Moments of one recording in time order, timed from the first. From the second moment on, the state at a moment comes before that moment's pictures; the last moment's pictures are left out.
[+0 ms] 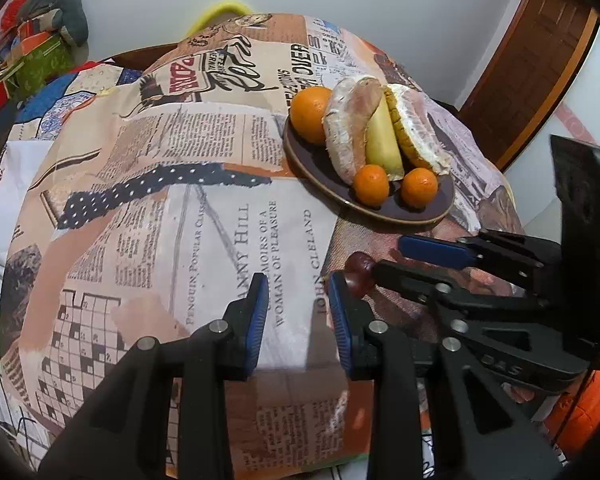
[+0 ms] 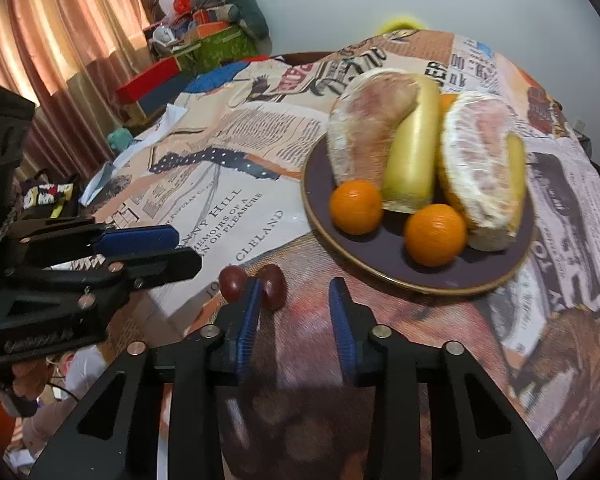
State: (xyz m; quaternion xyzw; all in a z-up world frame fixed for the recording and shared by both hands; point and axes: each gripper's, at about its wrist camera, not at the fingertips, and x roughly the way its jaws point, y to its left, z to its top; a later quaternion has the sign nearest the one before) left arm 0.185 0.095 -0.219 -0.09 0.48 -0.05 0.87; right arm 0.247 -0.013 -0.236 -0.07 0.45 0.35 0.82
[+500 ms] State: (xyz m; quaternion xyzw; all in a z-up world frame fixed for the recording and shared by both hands) left arm 0.181 0.083 -0.225 -0.08 0.49 -0.07 0.86; right arm 0.242 -0.017 -0.237 -0.04 0.46 0.38 0.80
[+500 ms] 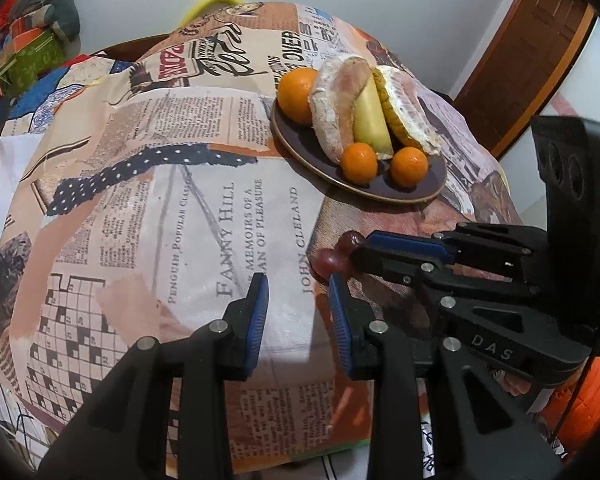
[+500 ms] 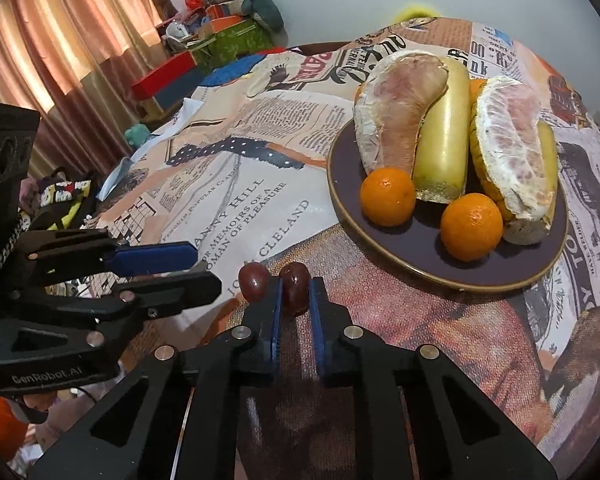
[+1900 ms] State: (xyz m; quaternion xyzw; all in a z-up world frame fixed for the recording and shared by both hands) left arm 0.187 0.087 -0.221 -0.07 0.47 -0.06 0.88; right arm 0.246 -0.014 -0.239 -0.07 0.46 0.36 0.81
